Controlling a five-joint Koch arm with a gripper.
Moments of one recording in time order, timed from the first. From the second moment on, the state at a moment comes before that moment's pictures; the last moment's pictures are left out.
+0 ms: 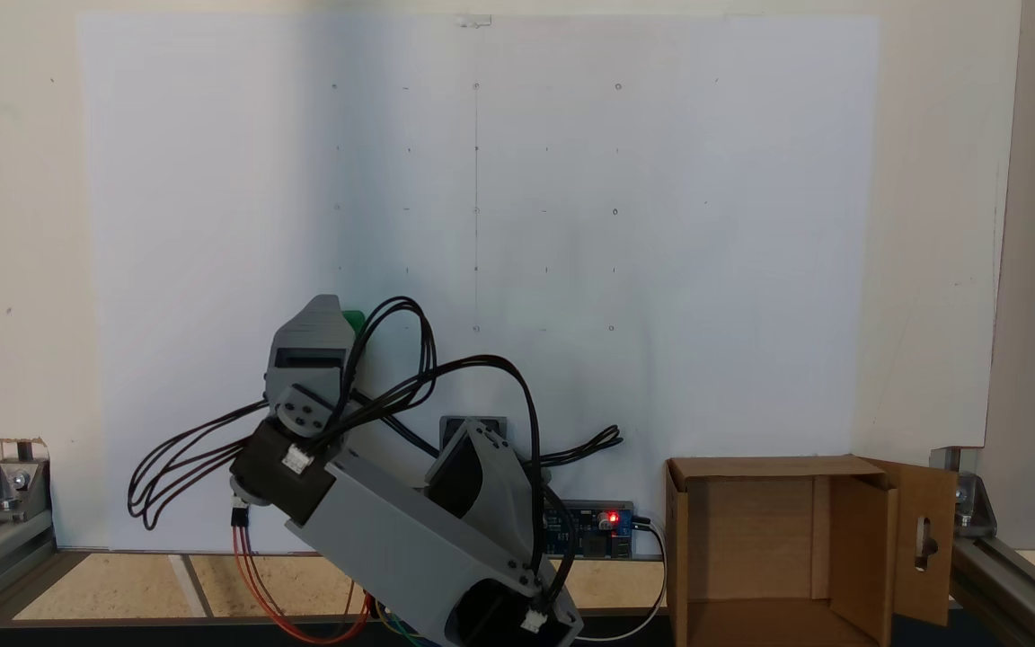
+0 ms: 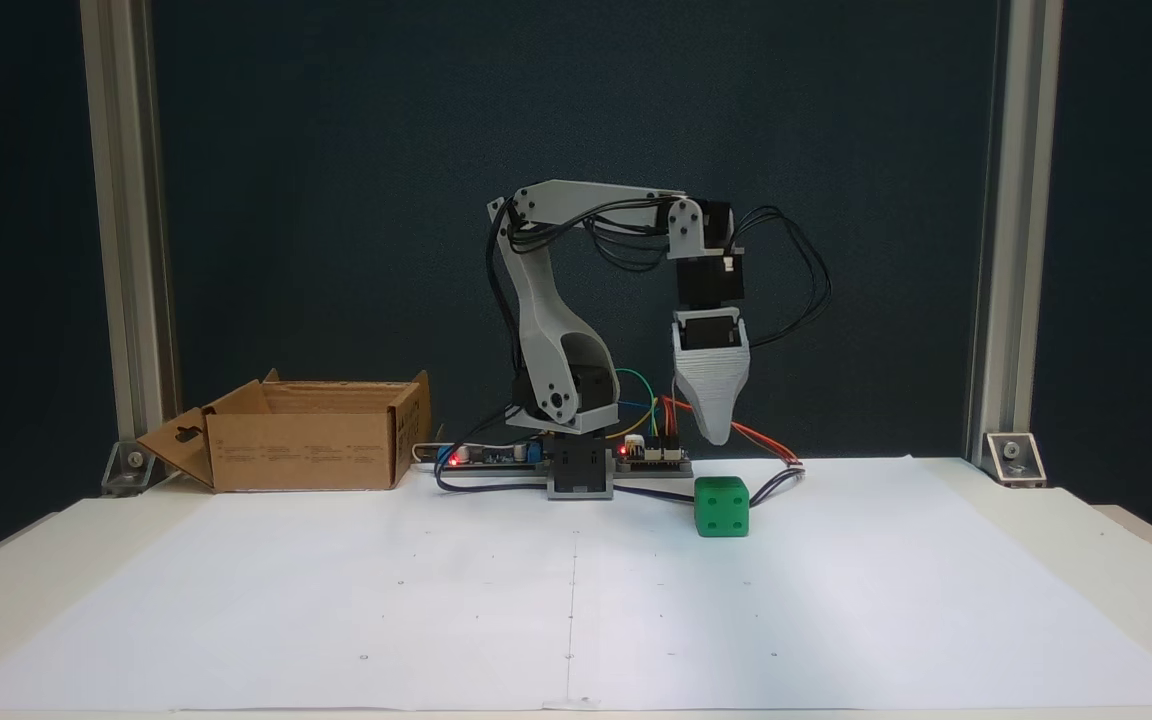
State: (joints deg) arm -55.7 109.9 114.9 48.6 55.8
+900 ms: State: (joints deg) arm -56.1 110.0 122.6 39.3 55.8
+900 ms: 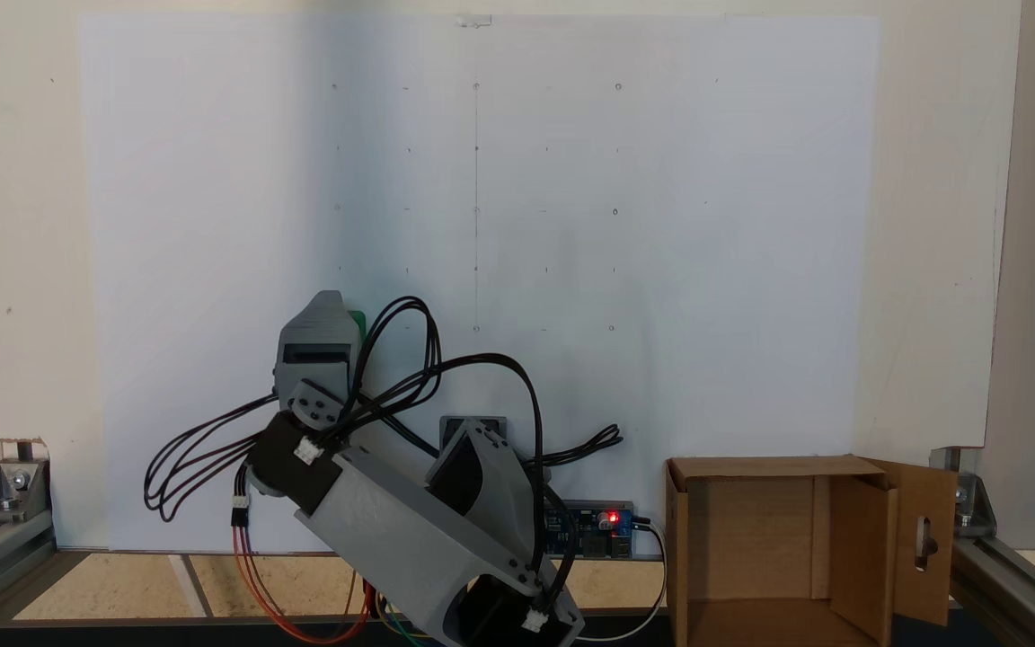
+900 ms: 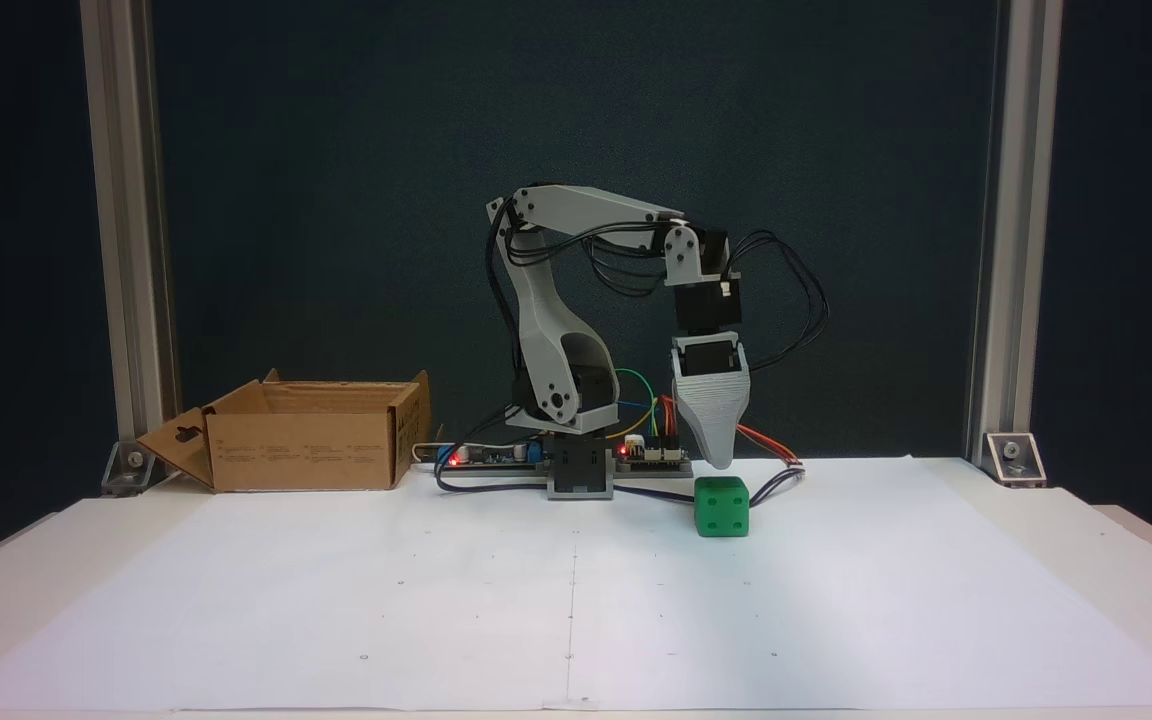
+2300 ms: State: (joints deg) arm -56.2 103.0 127.3 30.0 59.5
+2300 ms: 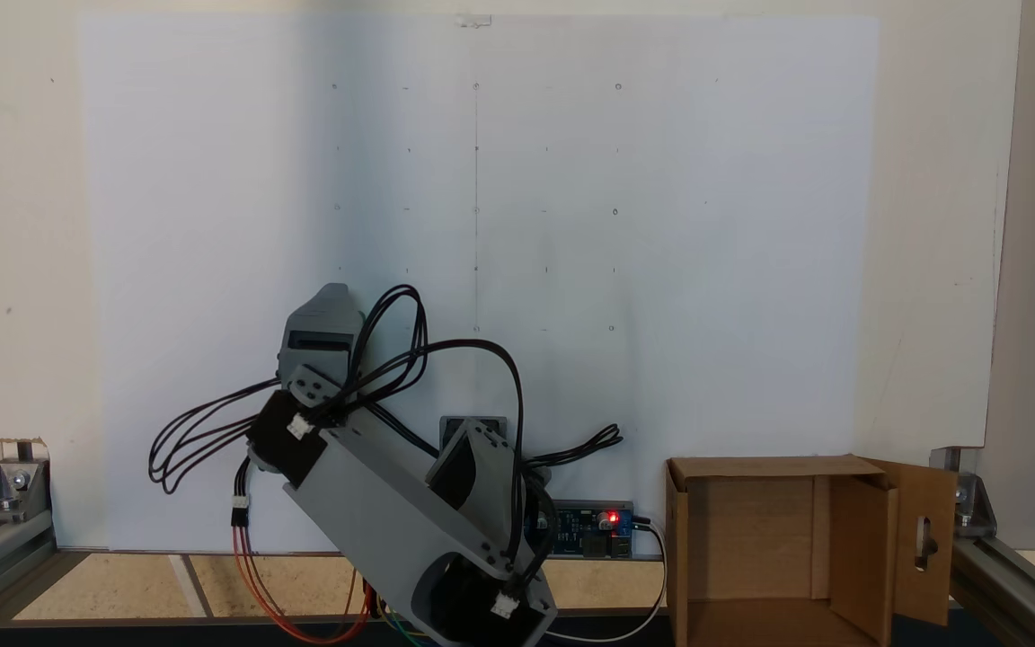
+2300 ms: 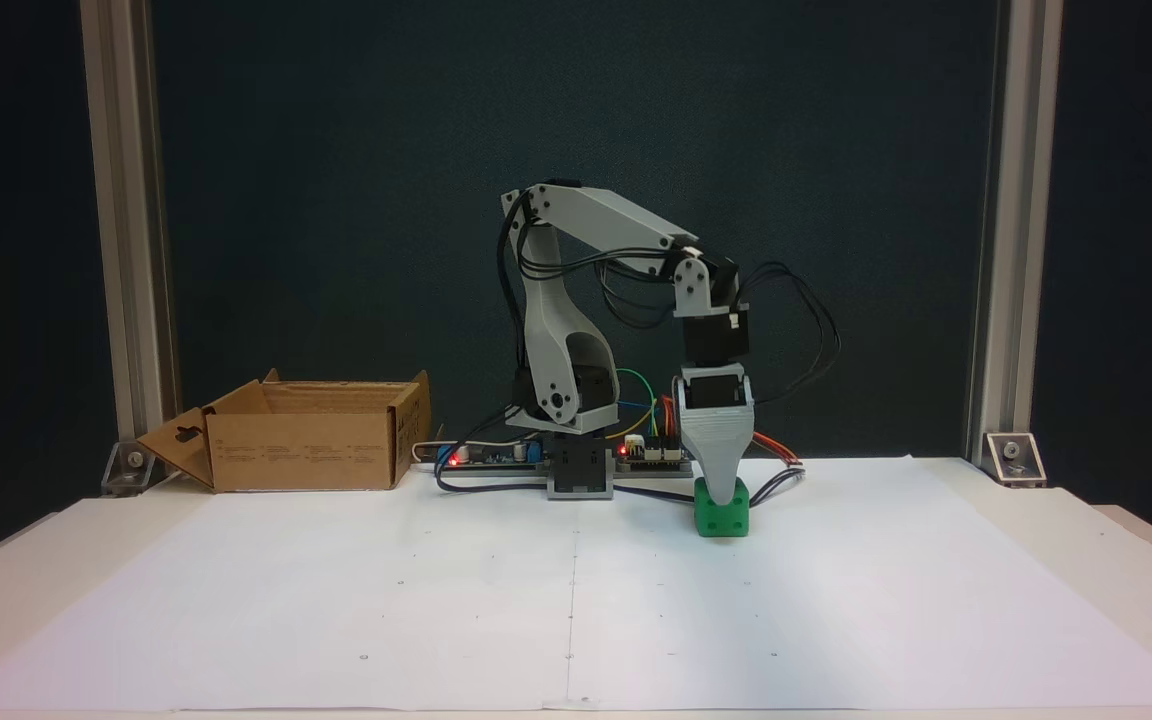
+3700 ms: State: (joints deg) arm -54.8 98.2 130.3 23.0 59.8
